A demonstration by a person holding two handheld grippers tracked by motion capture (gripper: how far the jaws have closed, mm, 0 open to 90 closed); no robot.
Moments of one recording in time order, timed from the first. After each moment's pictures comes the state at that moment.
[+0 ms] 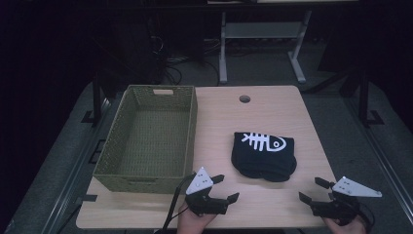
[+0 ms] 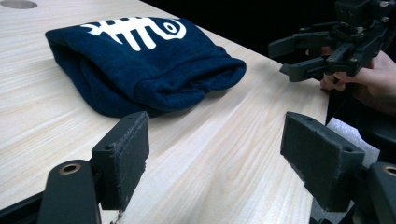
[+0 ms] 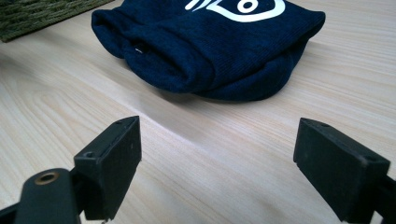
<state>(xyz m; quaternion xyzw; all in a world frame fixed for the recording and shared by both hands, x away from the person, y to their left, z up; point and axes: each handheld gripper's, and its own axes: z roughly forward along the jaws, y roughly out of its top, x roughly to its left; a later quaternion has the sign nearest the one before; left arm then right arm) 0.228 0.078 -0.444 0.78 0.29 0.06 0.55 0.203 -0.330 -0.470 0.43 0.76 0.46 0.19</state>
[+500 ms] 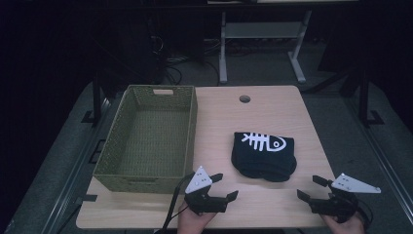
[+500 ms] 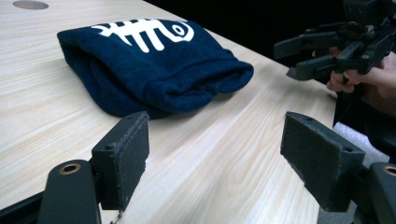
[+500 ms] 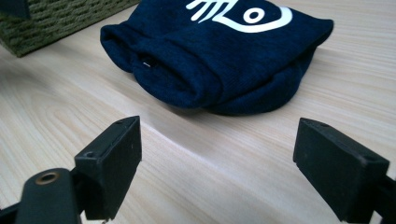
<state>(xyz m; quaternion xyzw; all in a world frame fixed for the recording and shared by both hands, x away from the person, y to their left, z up) 0.230 0.078 -0.445 0.77 0.30 0.07 0.55 0.209 -0.326 -0.463 0.43 0.75 0.47 0.17</state>
